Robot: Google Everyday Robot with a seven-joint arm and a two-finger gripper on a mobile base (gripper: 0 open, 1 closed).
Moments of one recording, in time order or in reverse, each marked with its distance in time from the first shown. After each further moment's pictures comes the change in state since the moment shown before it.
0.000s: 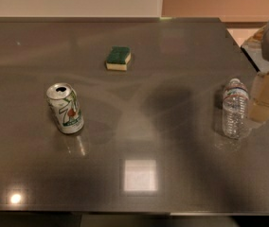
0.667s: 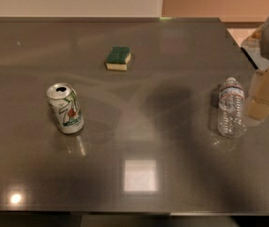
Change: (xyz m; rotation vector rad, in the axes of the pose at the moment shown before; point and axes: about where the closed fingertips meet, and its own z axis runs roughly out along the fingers) arm -0.001 -0.003 0.001 -0.015 0.006 0.005
